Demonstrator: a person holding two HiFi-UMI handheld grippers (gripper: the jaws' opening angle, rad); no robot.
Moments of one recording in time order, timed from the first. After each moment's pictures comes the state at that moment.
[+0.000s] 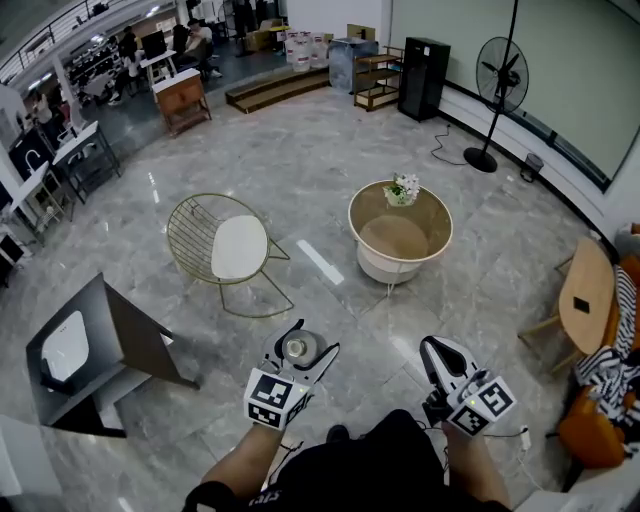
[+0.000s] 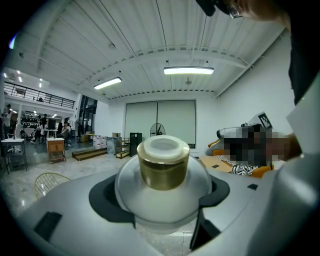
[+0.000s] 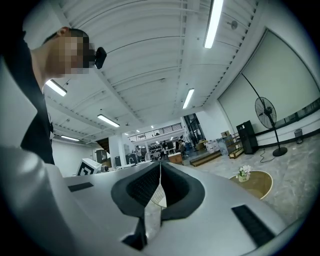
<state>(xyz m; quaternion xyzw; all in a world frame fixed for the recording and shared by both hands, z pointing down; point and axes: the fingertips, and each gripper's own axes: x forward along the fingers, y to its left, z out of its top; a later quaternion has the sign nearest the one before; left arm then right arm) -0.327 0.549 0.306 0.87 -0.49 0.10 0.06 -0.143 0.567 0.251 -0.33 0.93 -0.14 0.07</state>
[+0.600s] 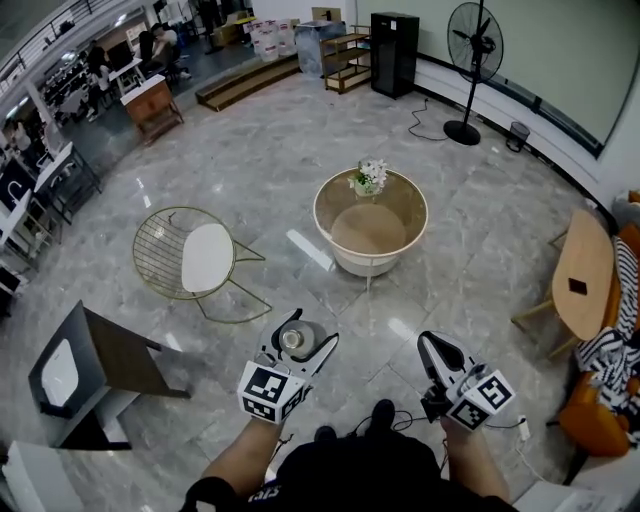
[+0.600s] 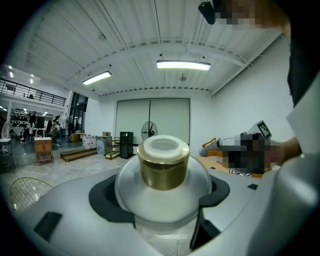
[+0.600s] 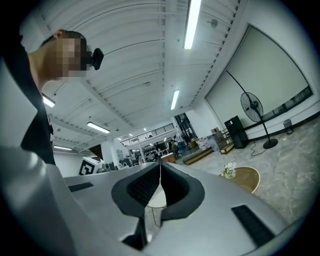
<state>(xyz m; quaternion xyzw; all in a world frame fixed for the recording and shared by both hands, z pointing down) -0.173 0.437 0.305 0.89 -0.45 0.11 0.06 0.010 0.471 0.281 -0.36 0.91 -0.19 0.09</state>
